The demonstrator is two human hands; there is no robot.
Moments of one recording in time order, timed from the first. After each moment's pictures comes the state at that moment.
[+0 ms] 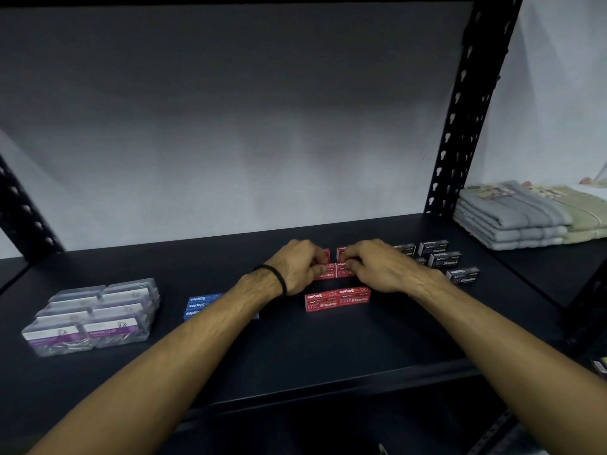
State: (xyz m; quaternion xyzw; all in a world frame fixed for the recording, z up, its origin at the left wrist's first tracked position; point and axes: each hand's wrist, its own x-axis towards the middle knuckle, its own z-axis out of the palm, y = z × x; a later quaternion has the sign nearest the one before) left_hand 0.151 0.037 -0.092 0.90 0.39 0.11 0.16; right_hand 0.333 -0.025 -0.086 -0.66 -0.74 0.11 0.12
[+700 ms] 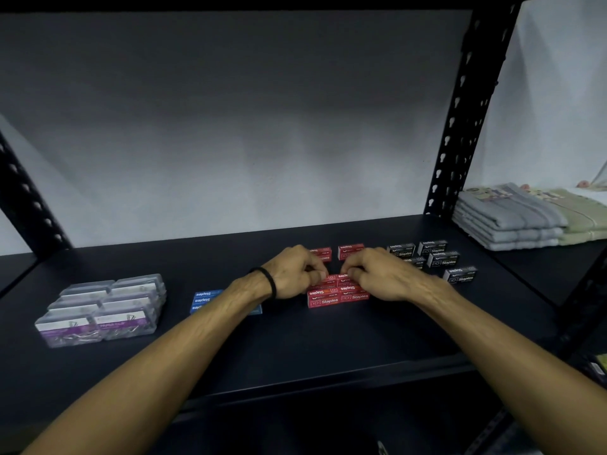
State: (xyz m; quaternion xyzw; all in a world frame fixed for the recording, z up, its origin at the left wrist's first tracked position) left_hand 0.135 0.021 -0.088 0.88 0.39 0.11 0.27; right_hand 0.327 -0.042 -0.087 -0.65 -0.73 0.18 0.14
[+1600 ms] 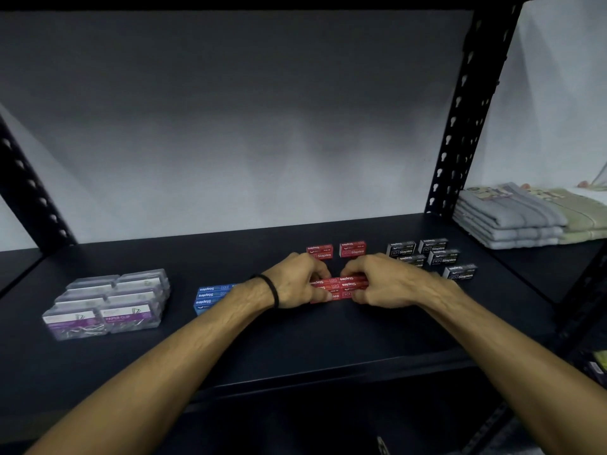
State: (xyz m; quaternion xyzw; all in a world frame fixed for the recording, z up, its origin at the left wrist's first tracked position) left_hand 0.129 0.007 -0.094 0.89 0.38 0.06 0.22; right_hand 0.323 -0.058 -0.082 -0.64 -0.75 0.17 0.06
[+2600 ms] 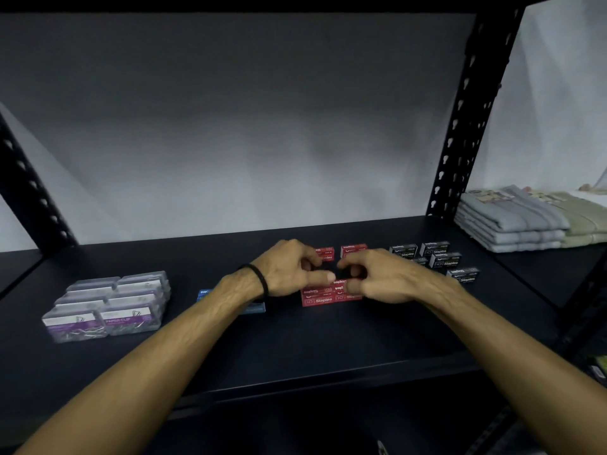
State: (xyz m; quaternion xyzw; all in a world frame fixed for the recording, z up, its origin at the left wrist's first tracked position) left_hand 0.118 0.015 -0.075 0.88 0.41 0.12 0.20; right_hand 0.319 -0.053 -0.072 -0.65 -0.74 0.16 0.09
